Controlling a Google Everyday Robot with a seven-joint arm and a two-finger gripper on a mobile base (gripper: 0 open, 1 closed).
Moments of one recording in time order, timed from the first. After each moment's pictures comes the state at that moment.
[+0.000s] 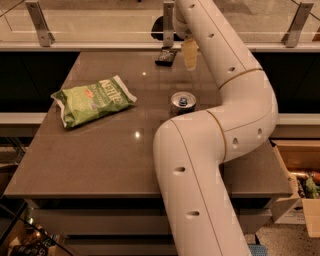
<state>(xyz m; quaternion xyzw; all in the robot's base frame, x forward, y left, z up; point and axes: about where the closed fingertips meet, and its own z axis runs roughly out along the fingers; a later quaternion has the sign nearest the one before) 0.840 -0.101 0.883 -0.75 0.62 -0.19 0.14</state>
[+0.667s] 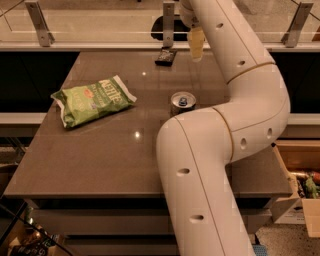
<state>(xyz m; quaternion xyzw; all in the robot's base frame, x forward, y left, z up) 0.829 -0.119 0.924 -0.73 0.63 -0.21 0.15</state>
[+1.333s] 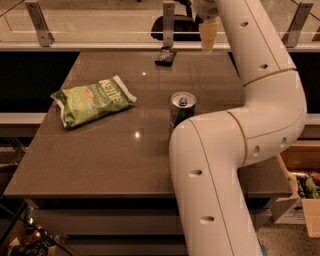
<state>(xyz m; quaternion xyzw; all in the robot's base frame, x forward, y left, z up) 0.825 -0.142 0.955 -0.73 0.61 -0.22 0.21</state>
